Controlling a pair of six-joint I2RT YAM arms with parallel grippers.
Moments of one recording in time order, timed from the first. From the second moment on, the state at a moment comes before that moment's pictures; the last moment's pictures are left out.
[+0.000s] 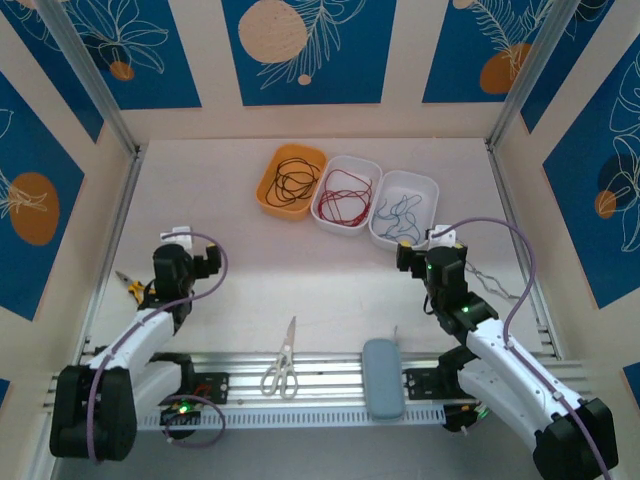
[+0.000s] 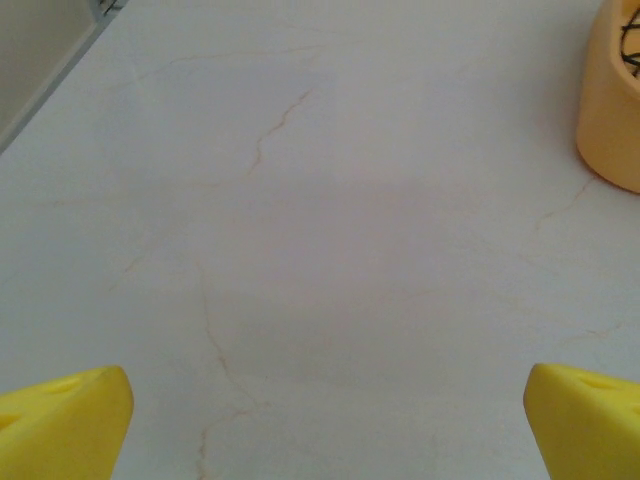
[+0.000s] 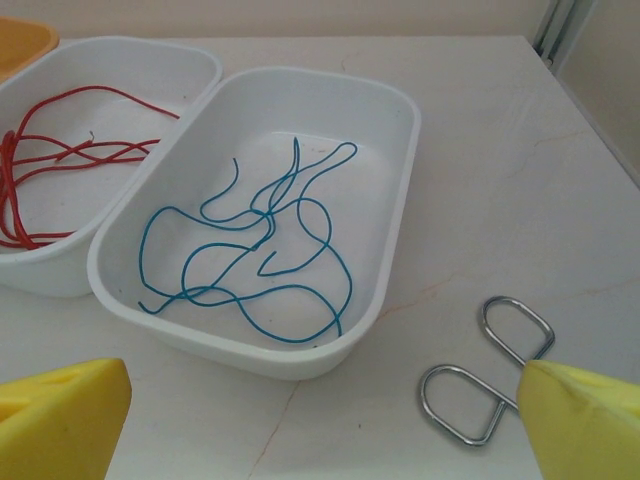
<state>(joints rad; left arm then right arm) -0.06 1.01 0.28 0.26 -0.13 -0.07 0.40 0.72 0.37 -0.13 0.43 0.18</state>
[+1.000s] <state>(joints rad) -0.02 1.56 0.30 0.94 0.29 0.09 0.23 0.70 0.23 0.14 0.21 0.08</state>
